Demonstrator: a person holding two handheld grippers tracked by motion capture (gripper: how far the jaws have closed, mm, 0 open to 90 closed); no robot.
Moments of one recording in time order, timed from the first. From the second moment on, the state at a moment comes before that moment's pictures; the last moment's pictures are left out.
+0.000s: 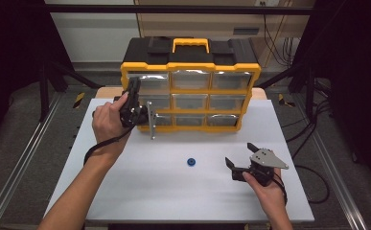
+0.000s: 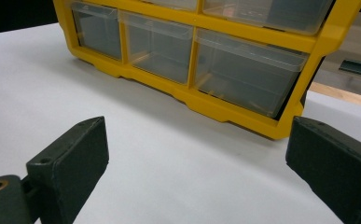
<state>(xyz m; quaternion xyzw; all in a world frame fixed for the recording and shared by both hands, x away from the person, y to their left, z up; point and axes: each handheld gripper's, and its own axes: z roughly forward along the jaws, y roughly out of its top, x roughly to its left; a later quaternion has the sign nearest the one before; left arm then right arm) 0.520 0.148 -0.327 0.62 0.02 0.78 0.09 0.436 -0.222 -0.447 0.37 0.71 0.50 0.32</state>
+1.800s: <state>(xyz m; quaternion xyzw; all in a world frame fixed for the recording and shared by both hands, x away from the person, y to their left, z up) 0.498 0.152 -0.328 0.61 0.02 0.79 0.10 0.436 -0.221 -0.448 0.37 0.72 0.50 0.32</state>
